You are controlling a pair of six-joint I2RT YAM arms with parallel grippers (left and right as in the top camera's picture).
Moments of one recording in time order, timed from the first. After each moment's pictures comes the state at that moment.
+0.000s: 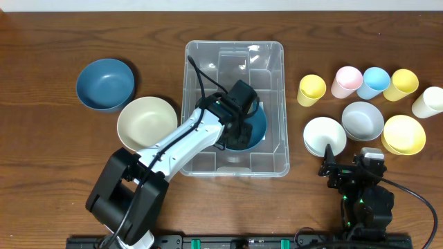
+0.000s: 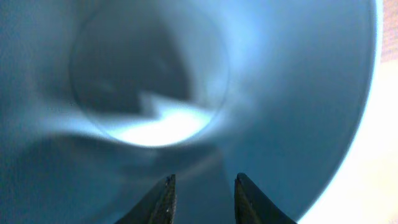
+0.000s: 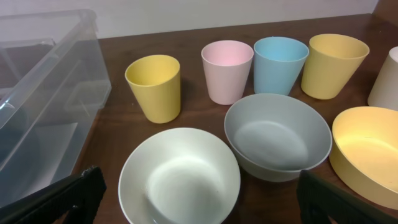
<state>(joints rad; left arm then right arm) -0.67 1.81 1.26 -0.79 0.15 -0.35 -0.02 0.06 0.11 -0.35 0.04 0.13</state>
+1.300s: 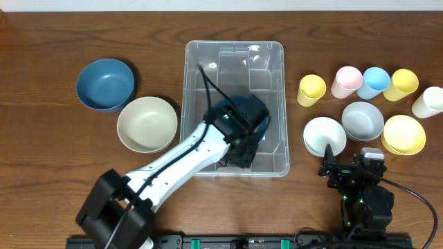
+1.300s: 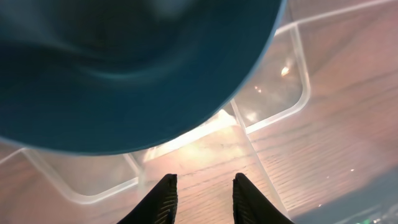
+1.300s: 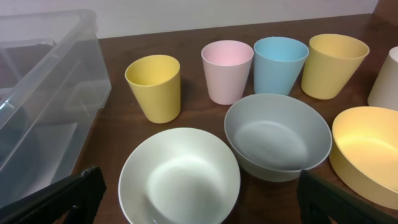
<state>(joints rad) -0.80 1.71 1.27 -1.00 0.12 -0.39 -0.02 0.06 0.11 -0.35 0.04 0.13</state>
